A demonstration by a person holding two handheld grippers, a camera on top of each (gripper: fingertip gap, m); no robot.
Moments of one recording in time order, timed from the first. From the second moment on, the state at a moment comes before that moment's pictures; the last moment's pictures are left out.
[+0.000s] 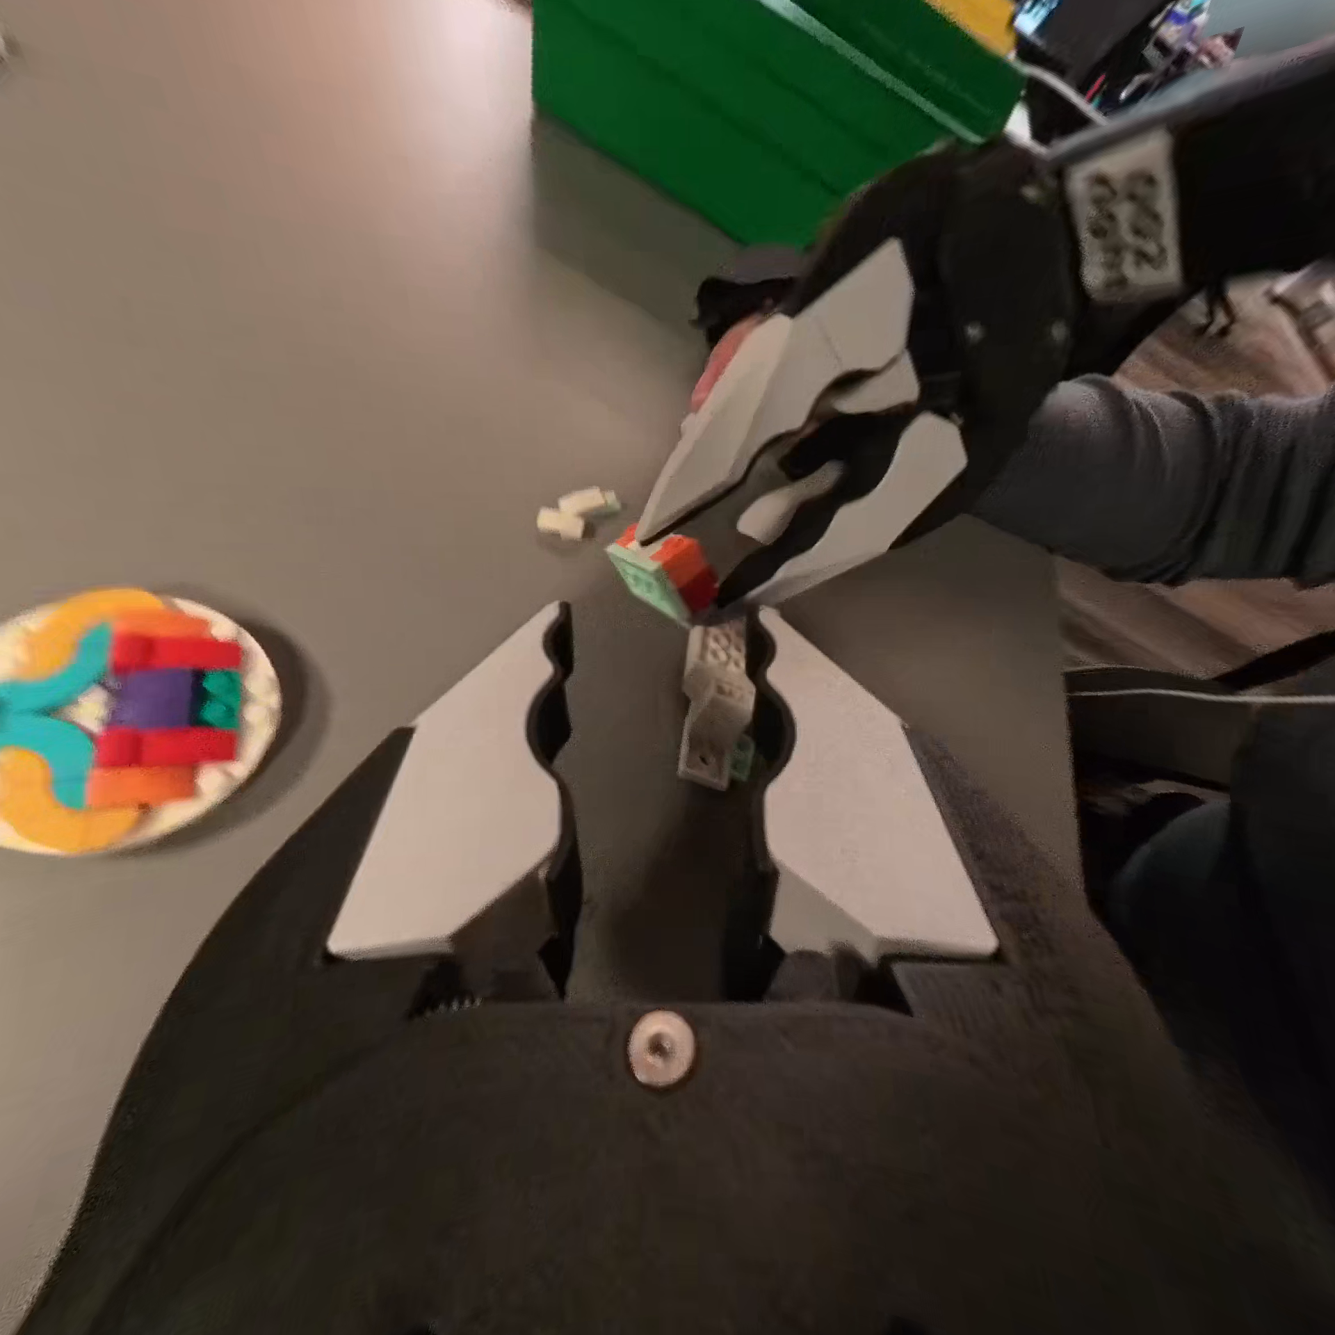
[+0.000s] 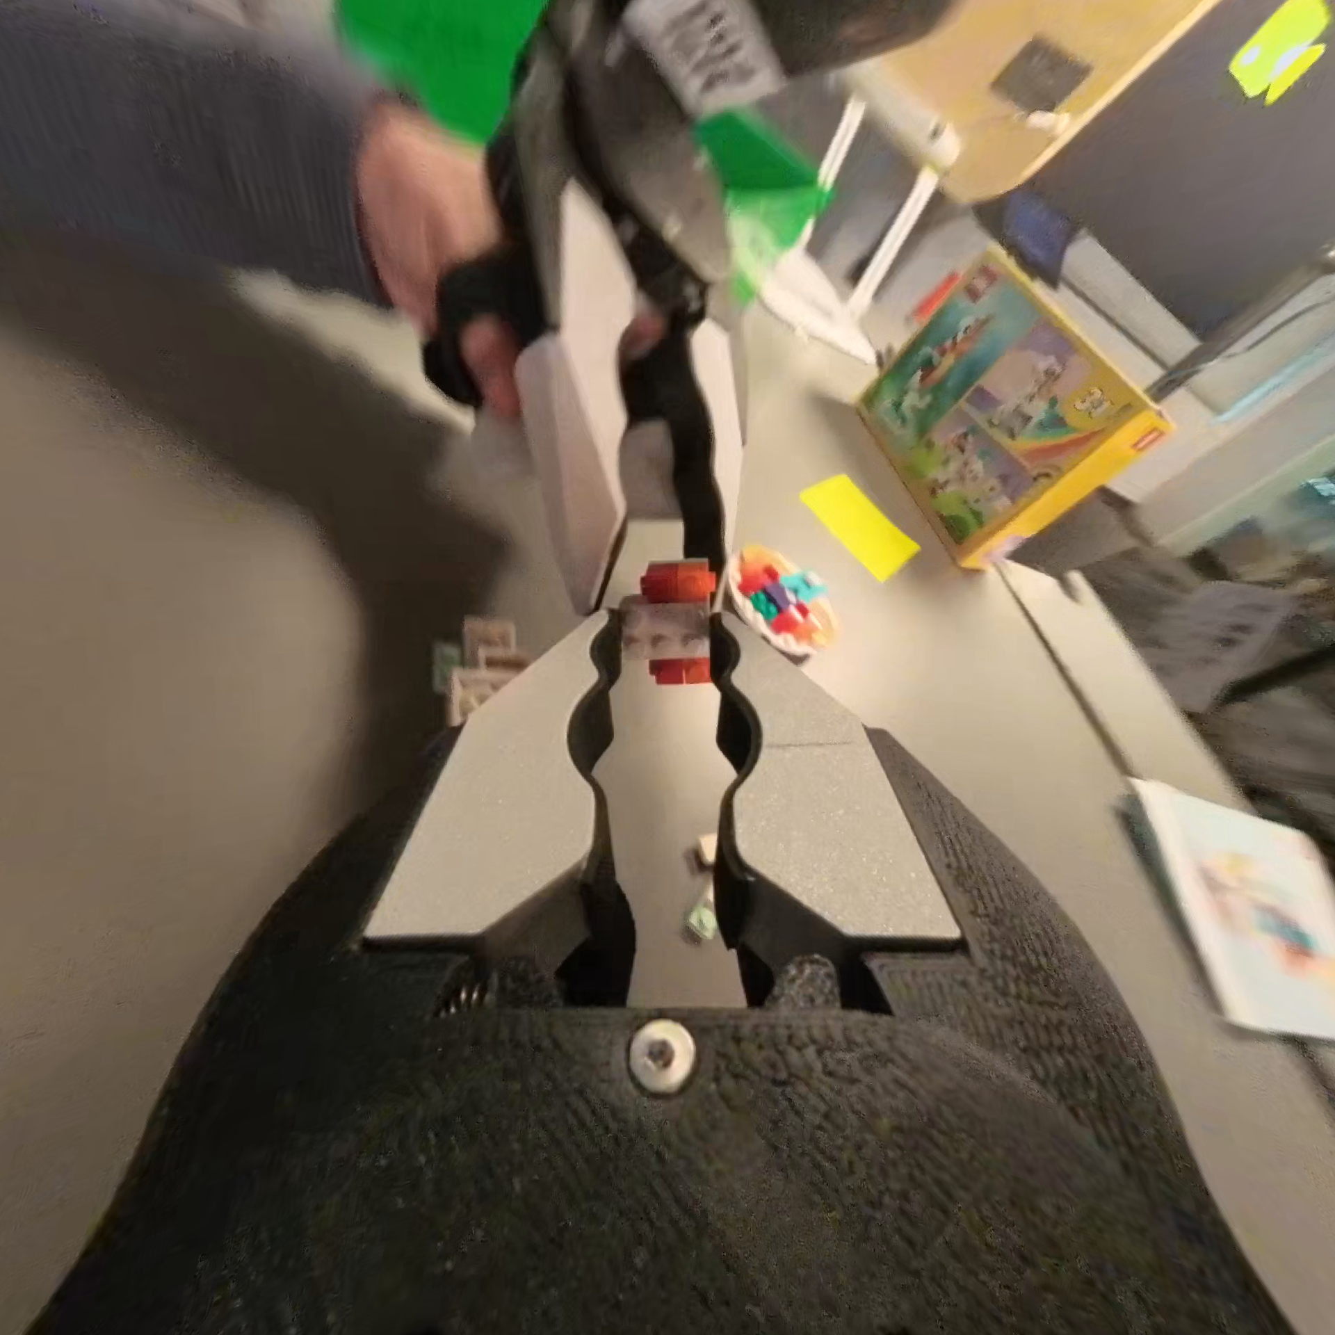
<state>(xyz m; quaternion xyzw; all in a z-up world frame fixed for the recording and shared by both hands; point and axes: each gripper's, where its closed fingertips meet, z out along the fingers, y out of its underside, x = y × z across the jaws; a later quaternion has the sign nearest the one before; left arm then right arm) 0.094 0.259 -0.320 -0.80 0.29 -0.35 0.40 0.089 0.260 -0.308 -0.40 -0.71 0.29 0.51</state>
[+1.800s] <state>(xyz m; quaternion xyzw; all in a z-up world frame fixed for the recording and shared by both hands) 0.074 0.276 -0.356 -0.87 0.18 -0.31 0.34 0.101 0.280 -0.302 -0.47 -0.66 0.35 0.47</state>
